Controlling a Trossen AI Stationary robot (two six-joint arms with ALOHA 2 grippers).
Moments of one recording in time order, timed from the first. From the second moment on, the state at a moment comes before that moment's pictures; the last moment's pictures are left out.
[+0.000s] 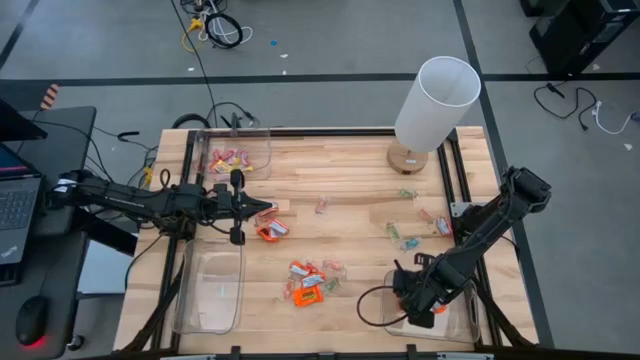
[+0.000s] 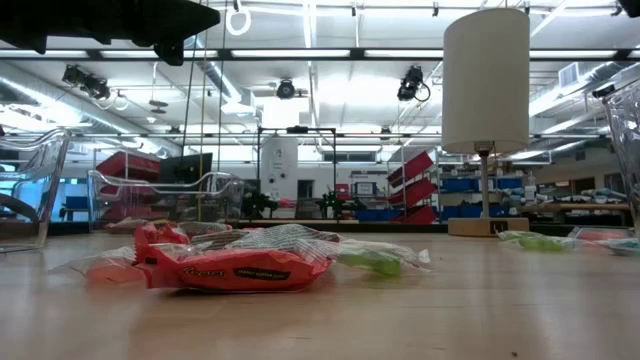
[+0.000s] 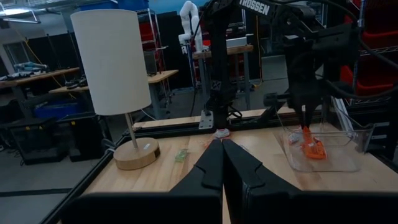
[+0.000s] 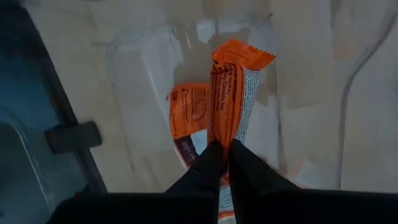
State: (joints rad) left arm -0.15 0.71 0.35 0.41 -0.21 0.13; right arm 0.75 1.58 1.12 -0.97 -0.07 1.04
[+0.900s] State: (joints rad) left arm -0.15 0.71 0.35 0.41 -0.21 0.13; right arm 0.74 1.57 1.30 -1.06 -0.02 1.12
